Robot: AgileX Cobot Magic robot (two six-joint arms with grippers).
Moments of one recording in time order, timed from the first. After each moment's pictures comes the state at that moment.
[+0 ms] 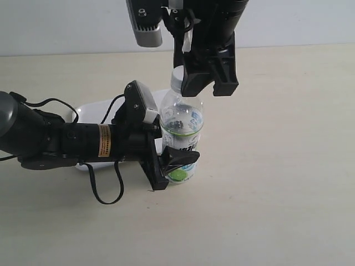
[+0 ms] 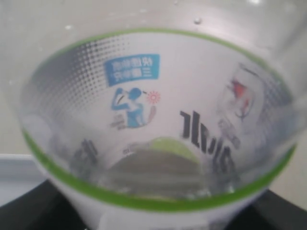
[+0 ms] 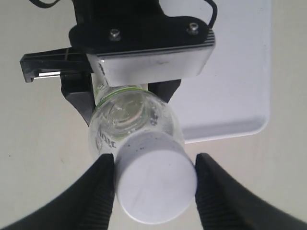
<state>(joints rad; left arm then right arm) -0.54 2.06 -0.80 0.93 -0.92 -0.35 0.54 1.76 -1.64 0.11 1.25 -1.13</state>
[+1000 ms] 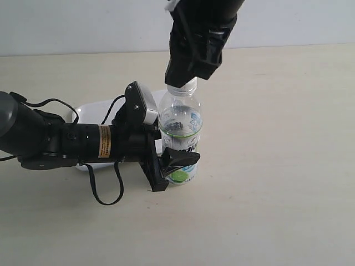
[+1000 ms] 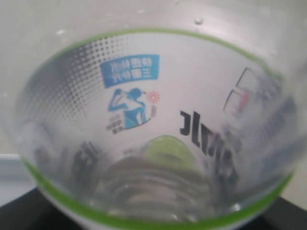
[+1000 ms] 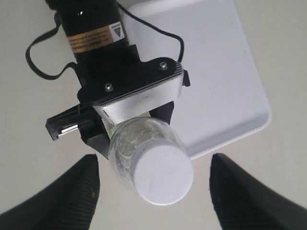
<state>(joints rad) -0.54 2.06 -0.80 0.94 -0.92 -0.35 0.54 1.68 -1.64 0.19 1.23 -0.82</state>
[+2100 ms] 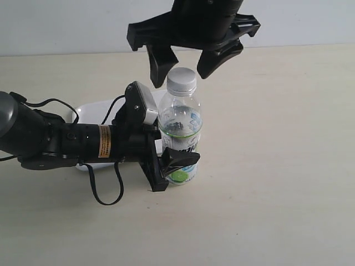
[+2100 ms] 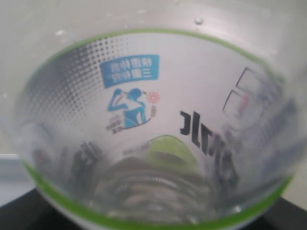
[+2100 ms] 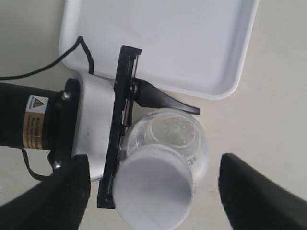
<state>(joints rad) -0.54 2.06 -0.80 0.94 -0.92 -0.35 0.54 1.77 -1.66 0.13 1.23 0.21</state>
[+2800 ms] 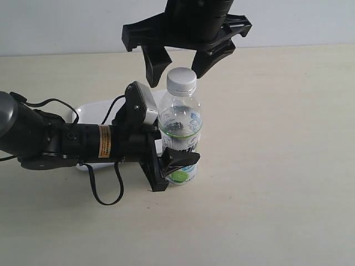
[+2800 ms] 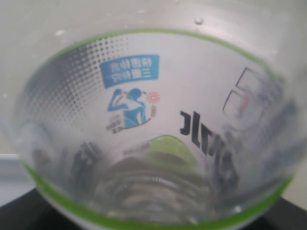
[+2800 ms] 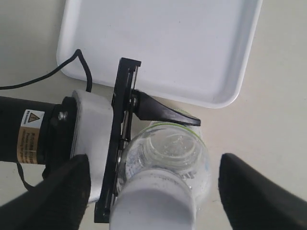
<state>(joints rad) -0.54 2.06 -0.80 0.94 -0.92 -0.35 0.54 1.82 -1.70 0.12 1.23 0.21</state>
